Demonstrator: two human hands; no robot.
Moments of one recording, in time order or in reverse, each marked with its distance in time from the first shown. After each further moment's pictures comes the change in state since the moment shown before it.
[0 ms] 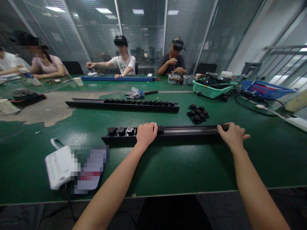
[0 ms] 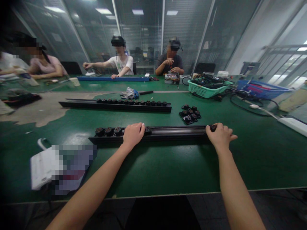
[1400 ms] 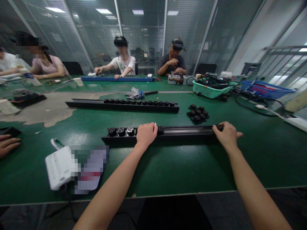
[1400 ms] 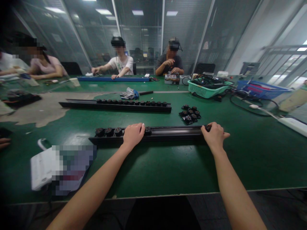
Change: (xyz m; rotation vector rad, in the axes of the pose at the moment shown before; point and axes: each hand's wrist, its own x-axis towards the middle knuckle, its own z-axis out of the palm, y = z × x) left_hand -0.001 0.000 -0.002 -0.014 -0.031 -0.011; right_hand -0.008 -0.013 0.007 0.195 0.099 -0.154
